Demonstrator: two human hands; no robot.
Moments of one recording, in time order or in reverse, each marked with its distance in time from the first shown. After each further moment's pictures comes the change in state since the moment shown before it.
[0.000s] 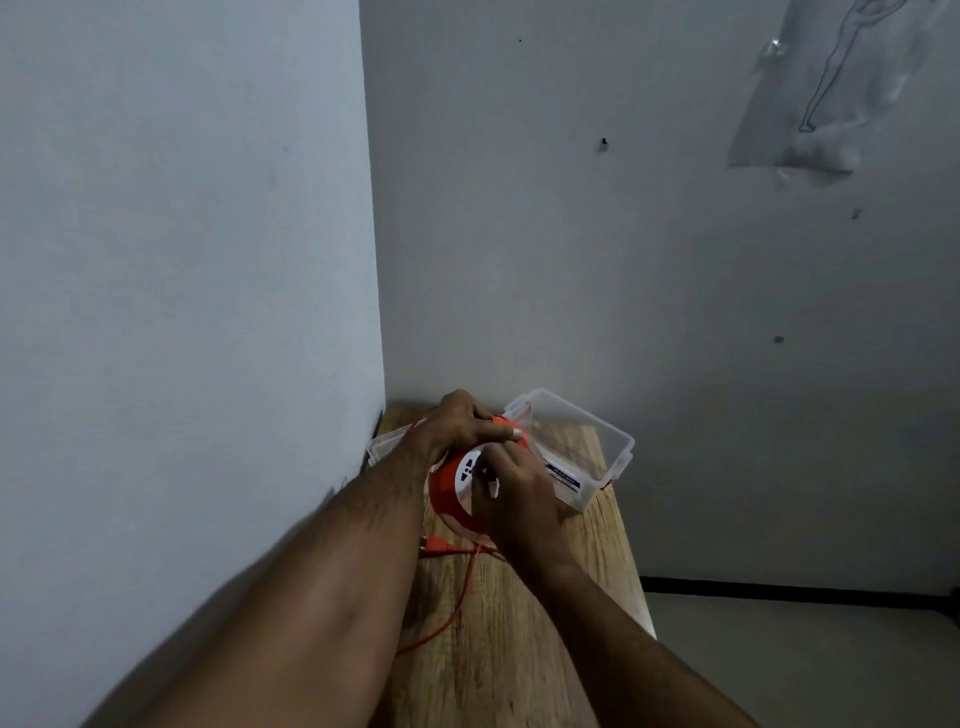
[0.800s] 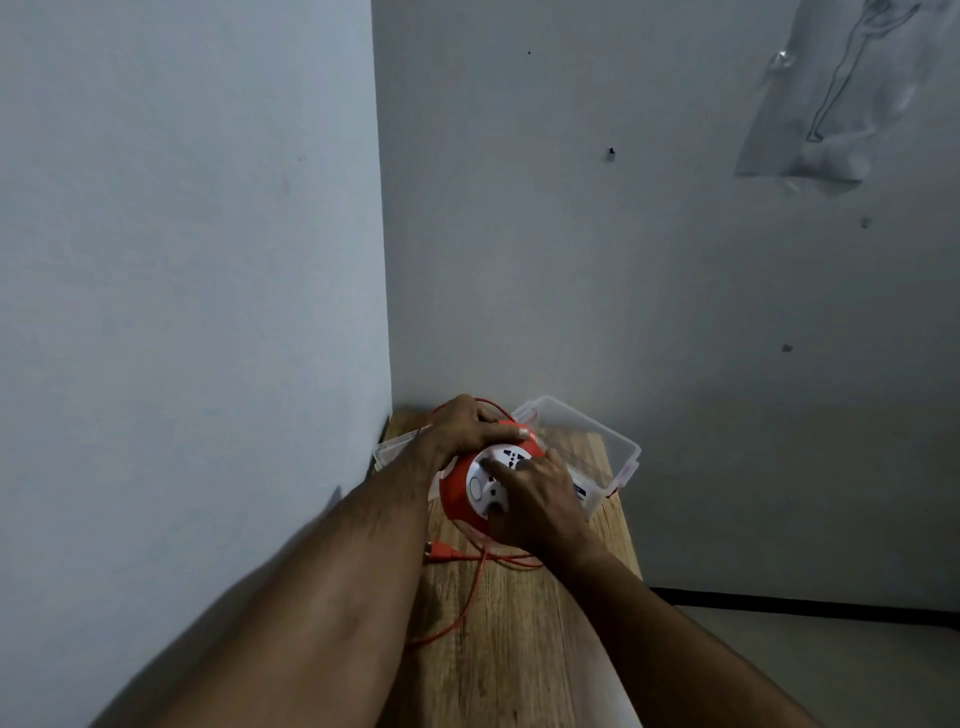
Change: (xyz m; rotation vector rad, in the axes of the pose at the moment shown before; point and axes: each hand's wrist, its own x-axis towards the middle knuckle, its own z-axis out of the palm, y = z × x) left_hand 0.000 -0.002 0.001 0.014 0.017 0.082; right_hand 0.014 0.032 -0.009 -0.402 -0.394 -0.202
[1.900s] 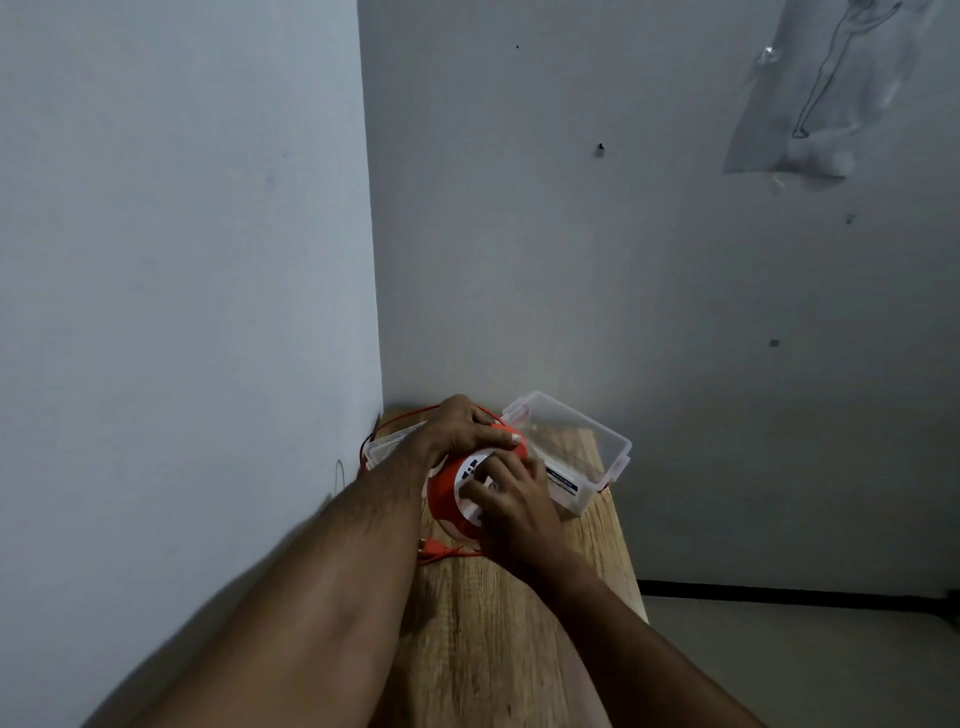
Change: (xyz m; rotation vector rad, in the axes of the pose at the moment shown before) left_hand -0.008 0.010 -0.002 -0.032 -0.038 -0.076; right_hand -0.018 -0.015 0.018 0.065 0.243 -0.092
